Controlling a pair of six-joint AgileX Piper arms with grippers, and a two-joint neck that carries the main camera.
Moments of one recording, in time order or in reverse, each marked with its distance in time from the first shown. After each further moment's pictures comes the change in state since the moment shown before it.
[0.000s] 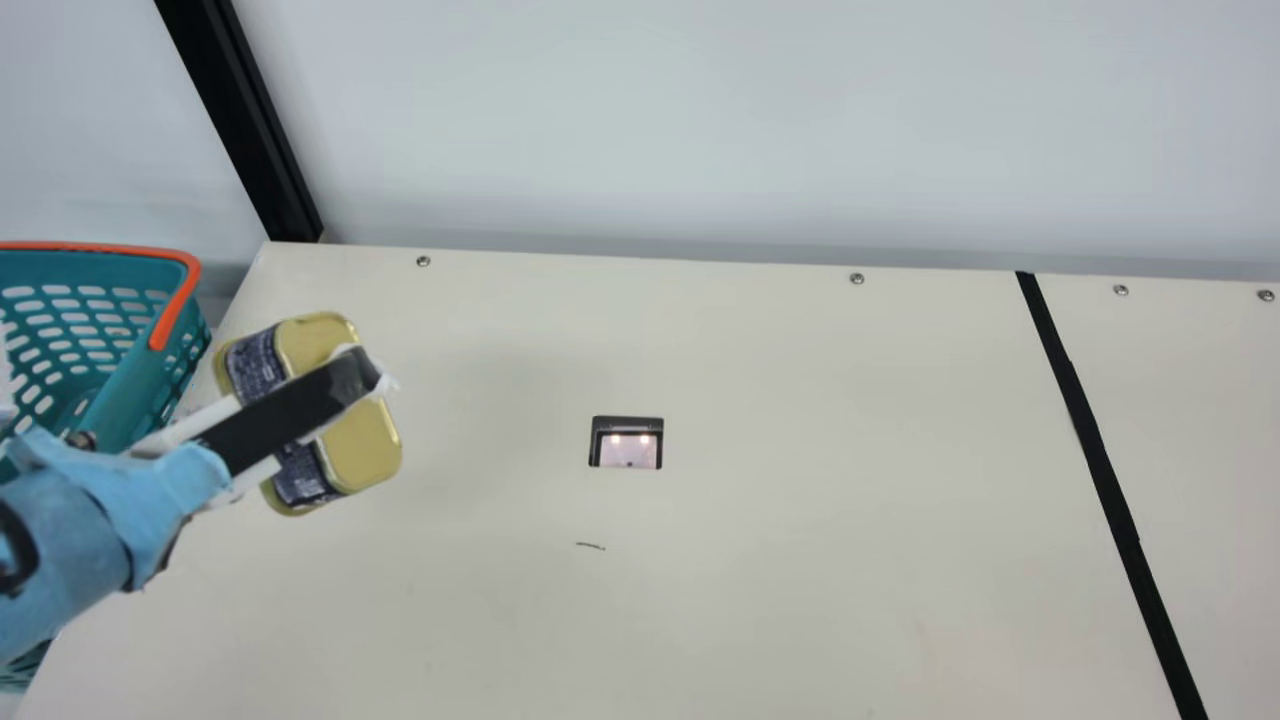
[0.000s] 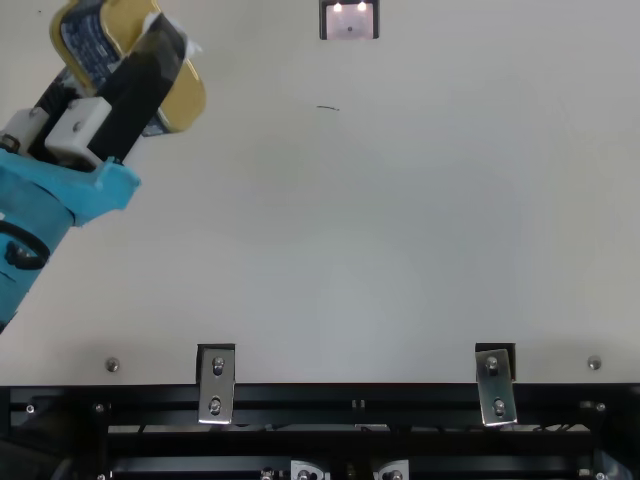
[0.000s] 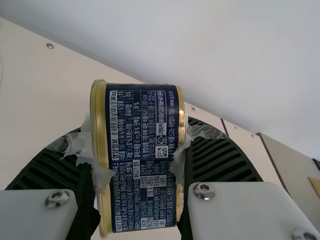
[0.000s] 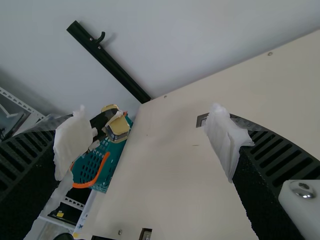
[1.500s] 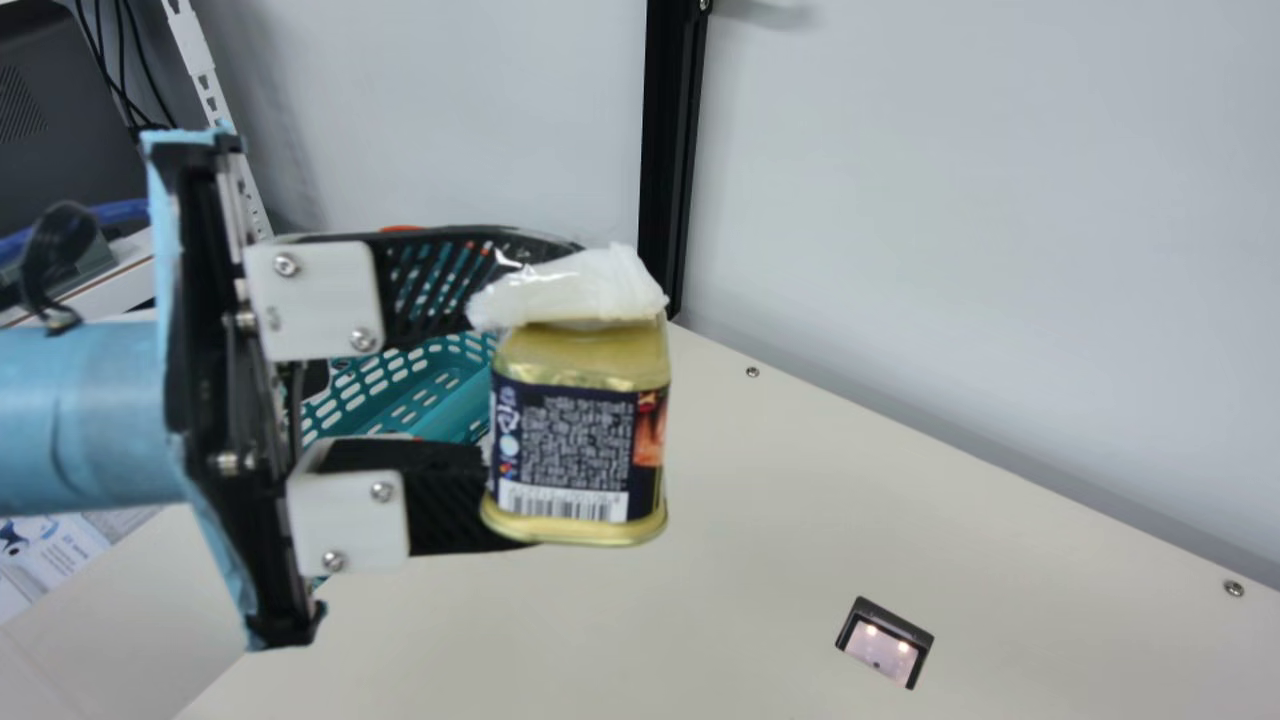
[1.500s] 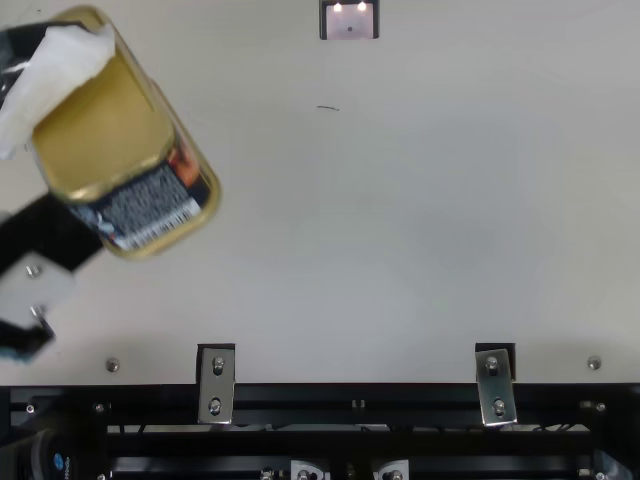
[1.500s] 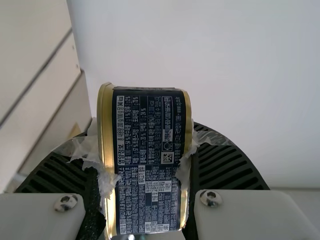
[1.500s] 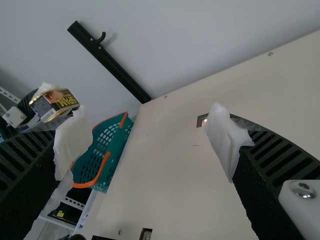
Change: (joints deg) left arm 35.9 -7.3 -12.6 -12.8 57.2 -63.1; right arm 0.0 0.0 0.0 0.0 0.0 0.0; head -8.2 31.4
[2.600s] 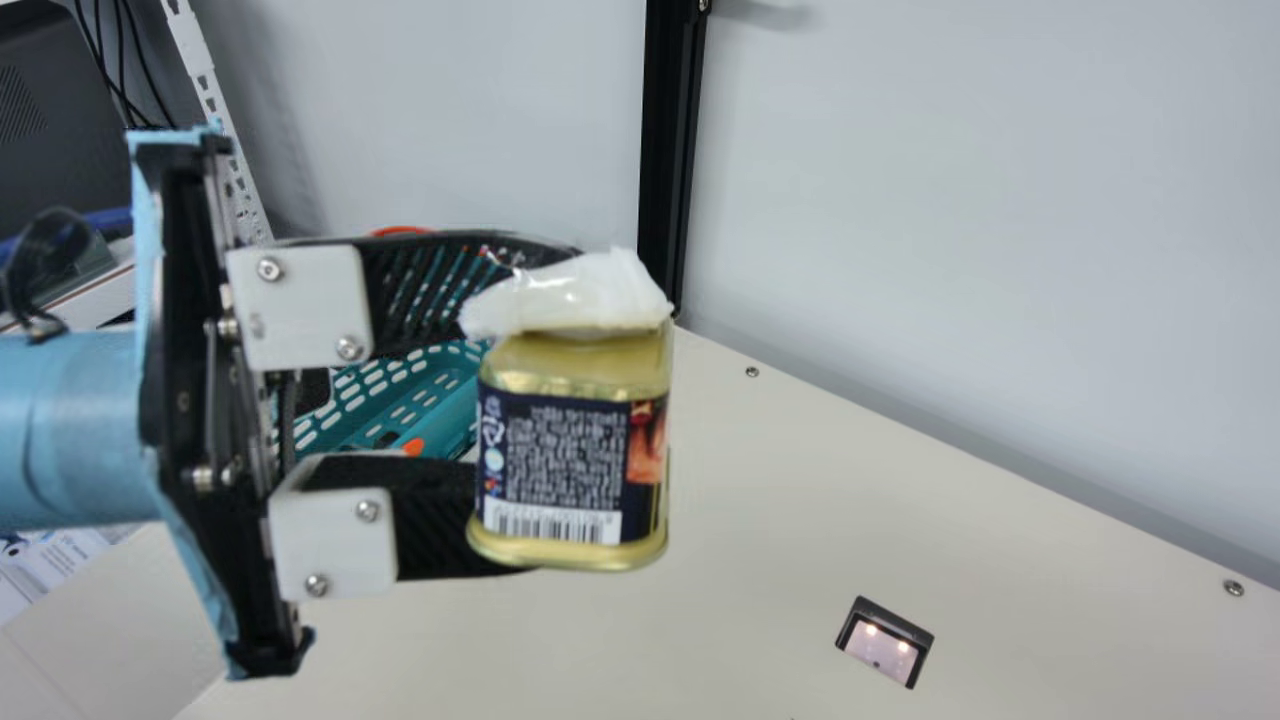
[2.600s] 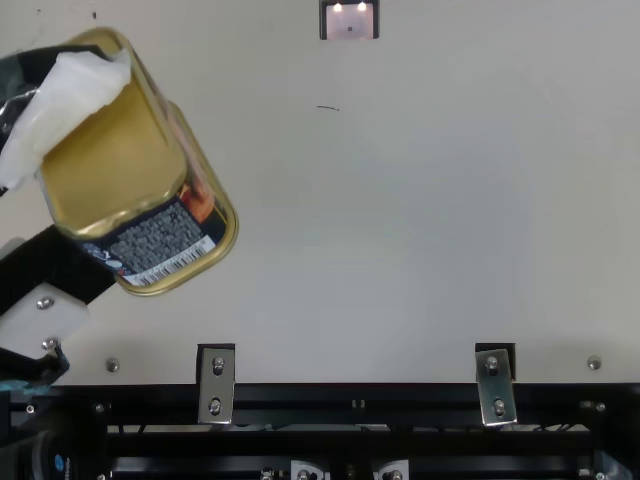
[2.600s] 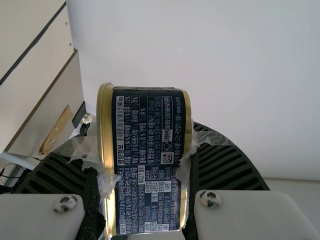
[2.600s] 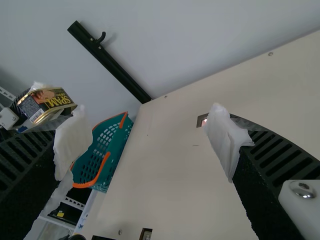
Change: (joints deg) left arm -1.0 -1.7 0.6 -3.2 2.4 -4.7; right arm 0.0 0.0 0.0 0.0 0.0 0.0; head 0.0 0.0
